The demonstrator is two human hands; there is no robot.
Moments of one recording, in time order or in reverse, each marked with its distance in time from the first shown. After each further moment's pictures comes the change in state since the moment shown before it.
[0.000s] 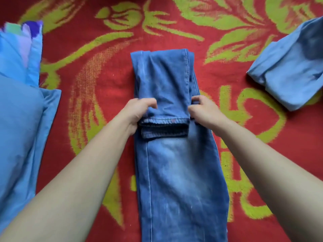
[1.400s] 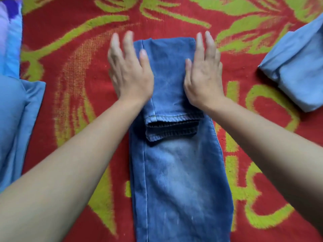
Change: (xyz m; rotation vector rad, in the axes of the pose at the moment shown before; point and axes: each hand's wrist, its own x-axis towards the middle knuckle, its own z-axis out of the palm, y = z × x) left_hand 0.052 0.029 0.016 0.694 0.711 0.836; right_hand 0.059 -0.031 0.009 -0.479 0.587 -0.570
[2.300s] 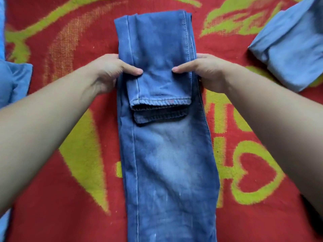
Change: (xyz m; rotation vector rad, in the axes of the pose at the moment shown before) left_hand 0.004 -0.014 -0.039 -0.729 -0.908 -0.602; right_hand -0.004 0.031 -0.039 0.936 -0.750 0.638
